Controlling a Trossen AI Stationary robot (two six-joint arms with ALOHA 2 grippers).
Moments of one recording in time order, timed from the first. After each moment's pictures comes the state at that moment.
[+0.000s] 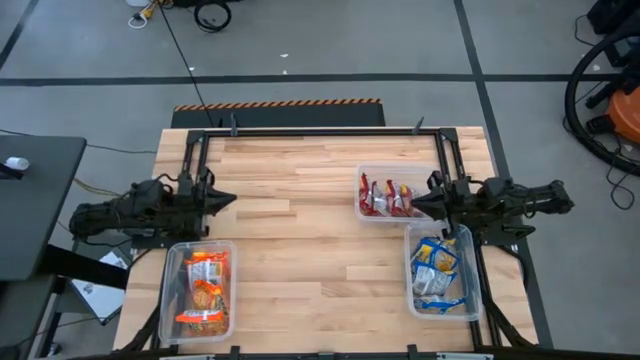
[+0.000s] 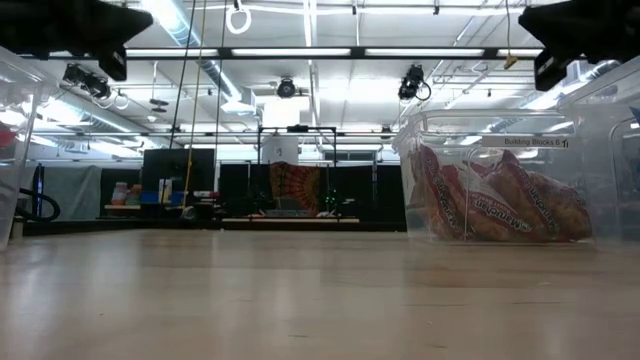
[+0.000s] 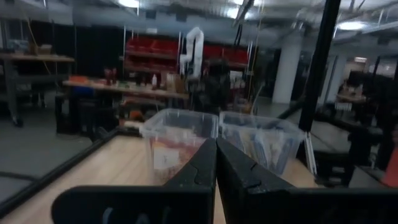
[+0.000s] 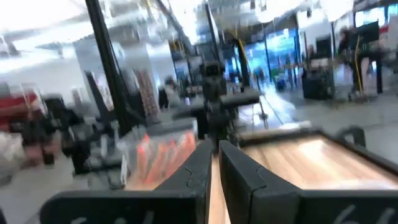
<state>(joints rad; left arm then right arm) 0.02 0.00 0.21 -0.02 -0.08 -0.11 0.17 0.00 0.16 0.04 0.13 0.16</state>
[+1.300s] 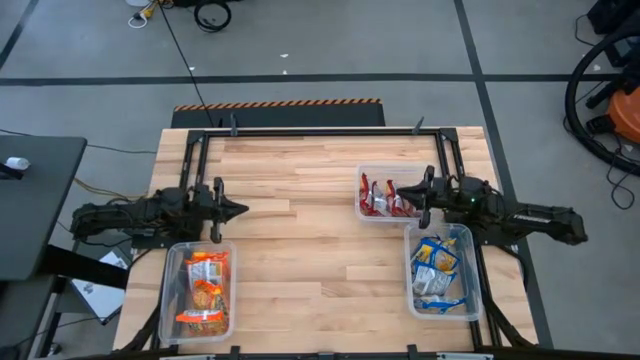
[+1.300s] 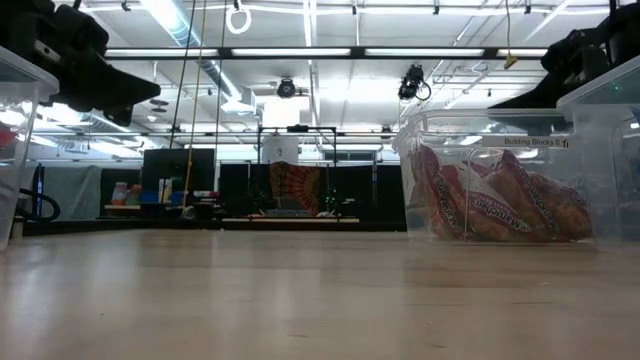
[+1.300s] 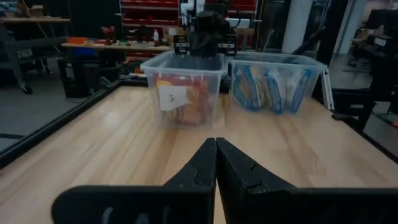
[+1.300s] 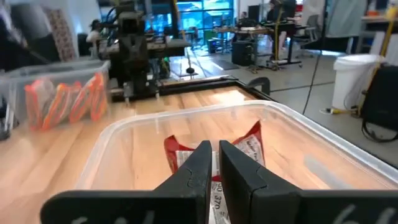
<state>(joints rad) 0.02 0.01 0.06 -0.08 -0.07 -0.04 -0.23 0.06 0.01 0.02 0.01 0.05</state>
